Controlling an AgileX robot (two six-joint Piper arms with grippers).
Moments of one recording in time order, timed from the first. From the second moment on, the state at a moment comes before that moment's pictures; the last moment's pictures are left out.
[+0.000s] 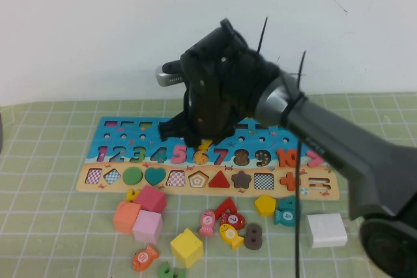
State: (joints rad) right arm 0.75 2.47 -2.45 -0.15 1.28 0.43; left arm 0.06 -0.01 0.02 -0.12 0.37 -0.02
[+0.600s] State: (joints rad) right arm 0.69 2.59 -2.52 -0.03 1.22 0.46; left arm 0.06 -0.01 0.02 -0.12 0.37 -0.02
